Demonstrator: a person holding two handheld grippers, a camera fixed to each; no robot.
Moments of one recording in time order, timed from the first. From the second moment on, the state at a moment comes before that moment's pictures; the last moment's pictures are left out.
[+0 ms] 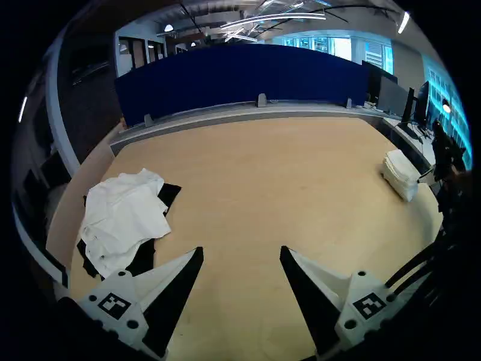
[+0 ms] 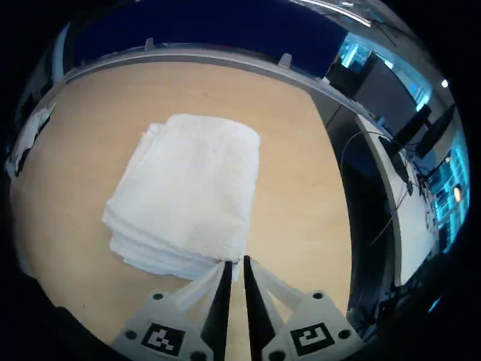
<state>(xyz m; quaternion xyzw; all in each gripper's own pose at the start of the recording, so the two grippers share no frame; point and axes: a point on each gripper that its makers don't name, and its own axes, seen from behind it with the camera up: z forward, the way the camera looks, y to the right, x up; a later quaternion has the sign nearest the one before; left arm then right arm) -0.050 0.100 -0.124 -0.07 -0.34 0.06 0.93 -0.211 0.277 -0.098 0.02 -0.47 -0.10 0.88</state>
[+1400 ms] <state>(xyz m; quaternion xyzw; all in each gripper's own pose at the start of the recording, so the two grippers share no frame) -0.048 0.091 -0.132 -0.07 -0.34 0.06 0.94 -0.190 0.196 -0.066 0.06 -0.42 -0.05 0.91</state>
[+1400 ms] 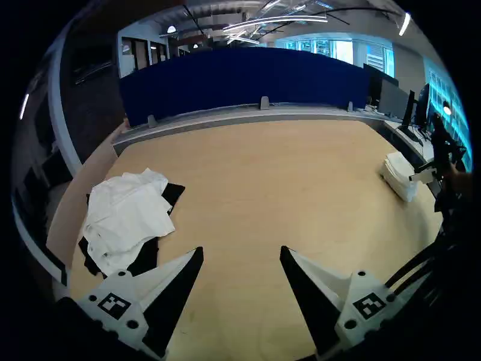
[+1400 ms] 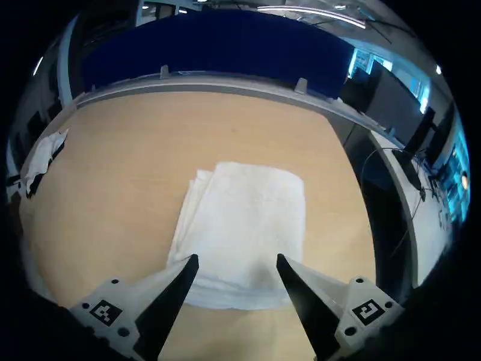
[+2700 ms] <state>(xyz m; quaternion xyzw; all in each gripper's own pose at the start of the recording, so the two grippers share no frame) -0.045 0.082 -0.121 -0.06 -0.33 0.05 0.94 -0.115 0.171 -0.029 0.02 -0.22 -0.01 0.97</state>
